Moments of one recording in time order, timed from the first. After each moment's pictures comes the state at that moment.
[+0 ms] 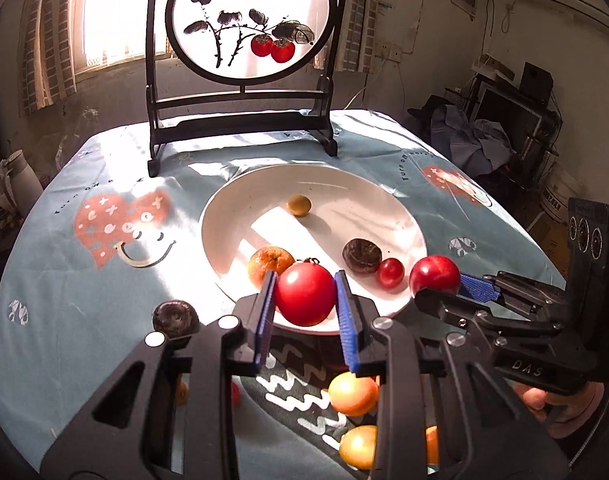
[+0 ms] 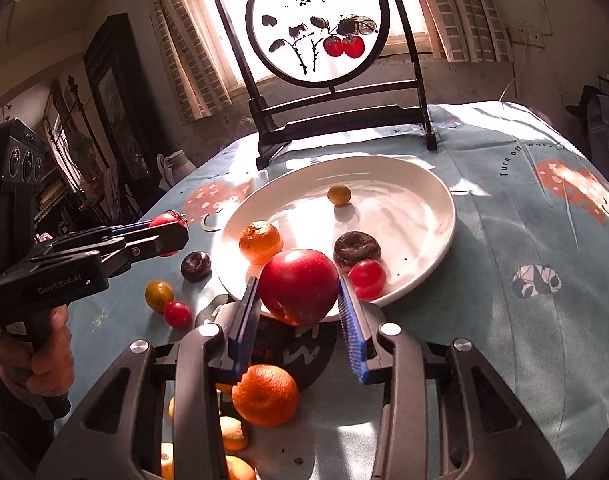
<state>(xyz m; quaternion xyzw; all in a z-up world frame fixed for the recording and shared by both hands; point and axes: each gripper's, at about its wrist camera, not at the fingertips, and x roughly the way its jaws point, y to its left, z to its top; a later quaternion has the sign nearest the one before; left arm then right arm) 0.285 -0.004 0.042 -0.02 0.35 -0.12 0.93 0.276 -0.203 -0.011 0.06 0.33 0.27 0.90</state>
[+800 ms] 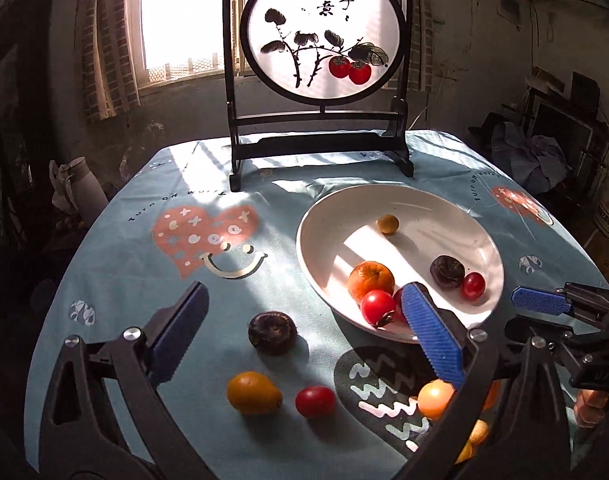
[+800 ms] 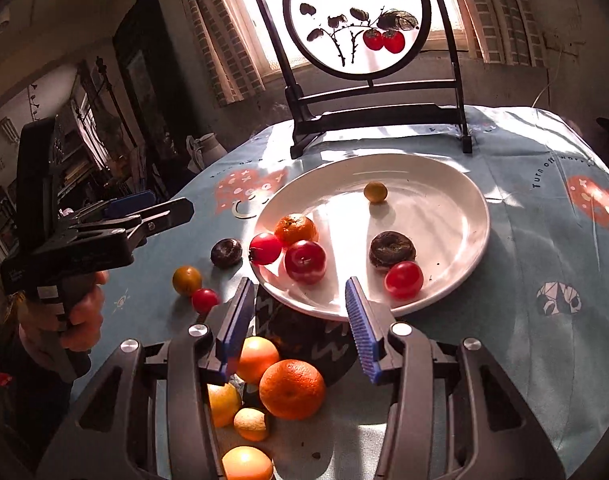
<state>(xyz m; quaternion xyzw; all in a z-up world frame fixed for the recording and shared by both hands) 0.263 0.049 0.046 0.00 0.32 0.00 0.95 0.260 -0.195 -0.003 0.04 0.34 0.34 0.87</state>
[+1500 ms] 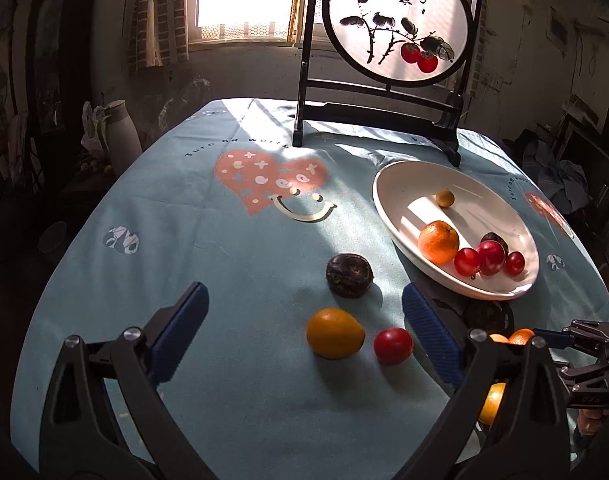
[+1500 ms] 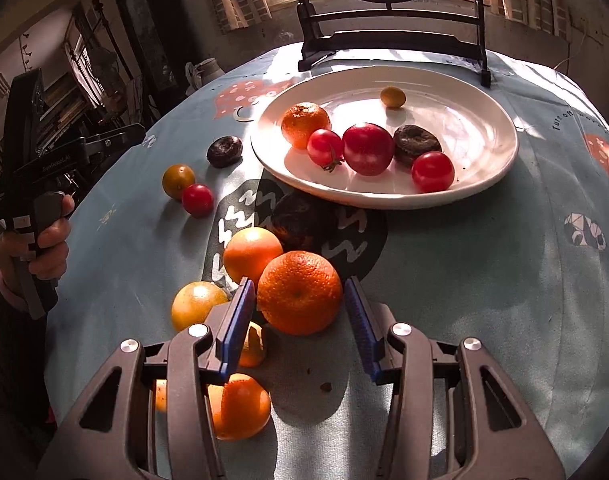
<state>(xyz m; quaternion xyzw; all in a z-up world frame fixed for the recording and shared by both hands) 0.232 0.112 0.018 -0.06 0.35 0.05 0.93 0.241 -0.176 -0.048 -0.03 0.44 0.34 0.83</state>
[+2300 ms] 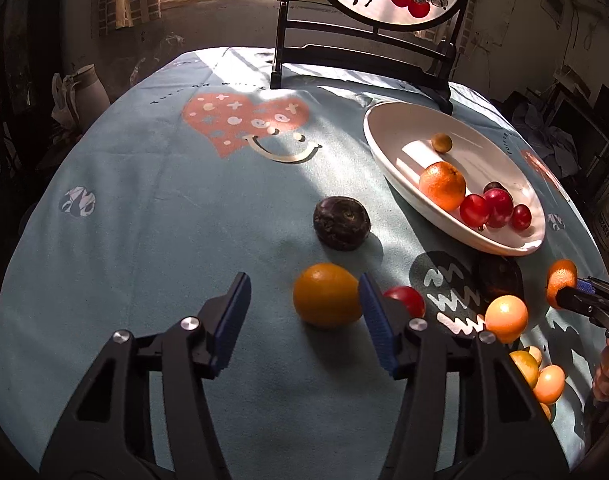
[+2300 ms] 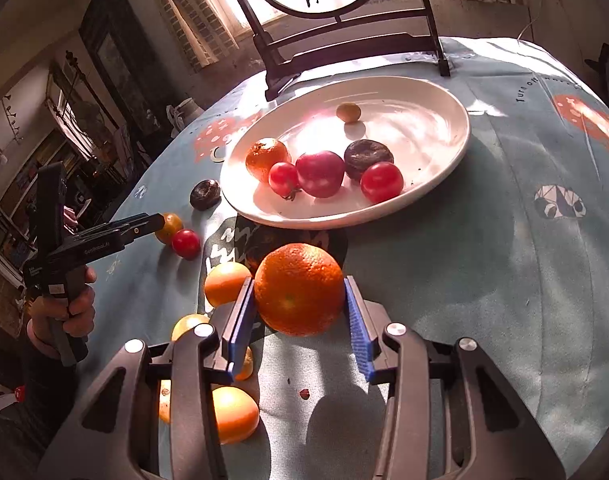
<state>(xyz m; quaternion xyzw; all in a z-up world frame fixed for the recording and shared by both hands) 0.252 0.113 -0.021 -0.07 0.43 0.00 0.90 0.256 -0.211 -0.036 0.06 0.43 0.31 0.84</state>
